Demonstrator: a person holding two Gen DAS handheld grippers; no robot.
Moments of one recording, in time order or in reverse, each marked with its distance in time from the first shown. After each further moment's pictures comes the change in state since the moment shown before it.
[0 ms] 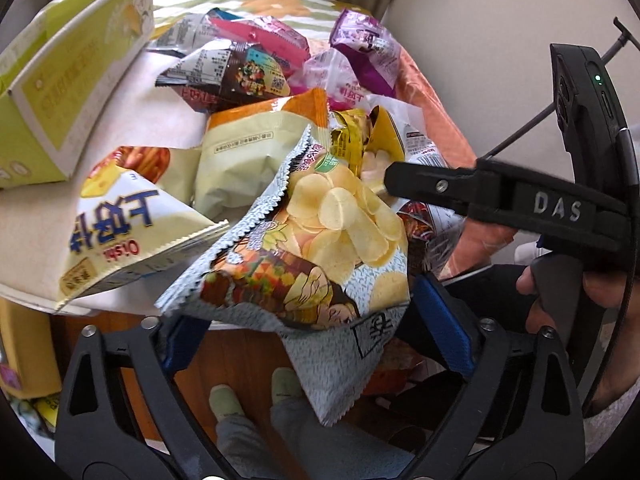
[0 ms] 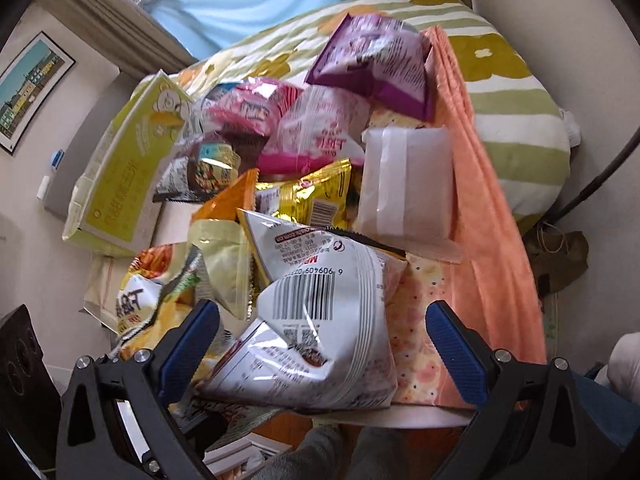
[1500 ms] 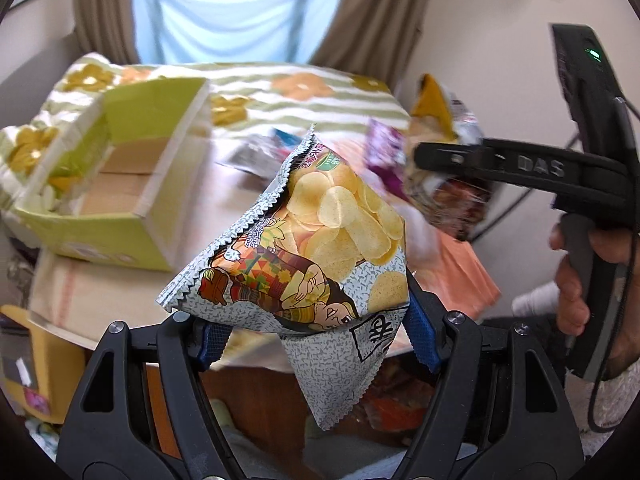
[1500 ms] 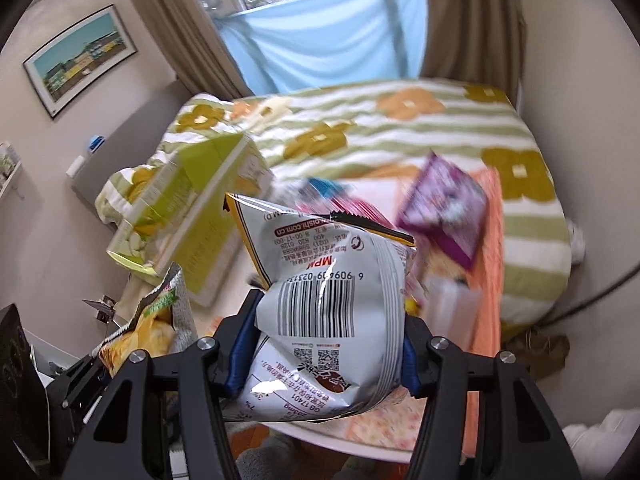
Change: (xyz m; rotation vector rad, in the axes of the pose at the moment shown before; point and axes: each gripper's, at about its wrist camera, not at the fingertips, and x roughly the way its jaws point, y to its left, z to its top) left arm -0.131 0.049 0.049 0.014 -0.258 0.098; right arm -0.085 0.104 0.064 -0.237 -0.210 0.014
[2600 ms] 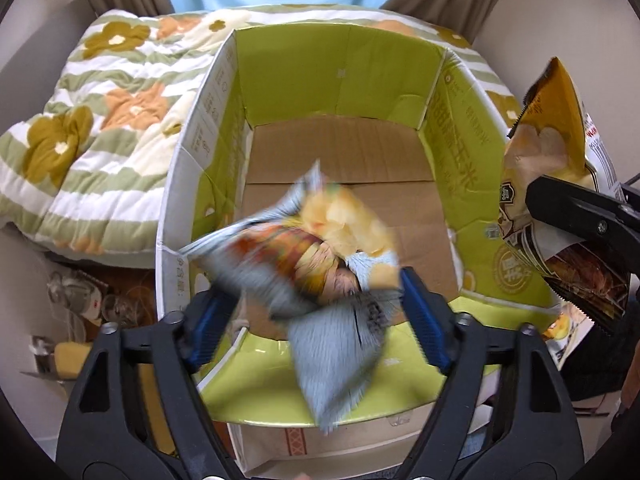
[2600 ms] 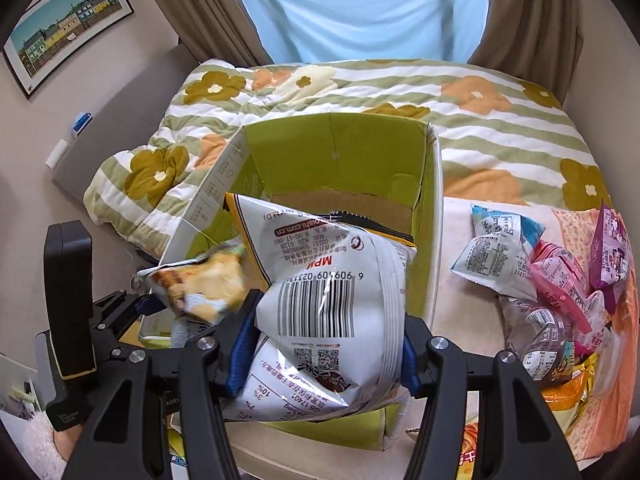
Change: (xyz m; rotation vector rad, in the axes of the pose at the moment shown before) left arm 0.102 0.317 0.110 0.046 0.271 0.105; right arm 0.179 0.236 0.086 0.023 0.125 -0.047
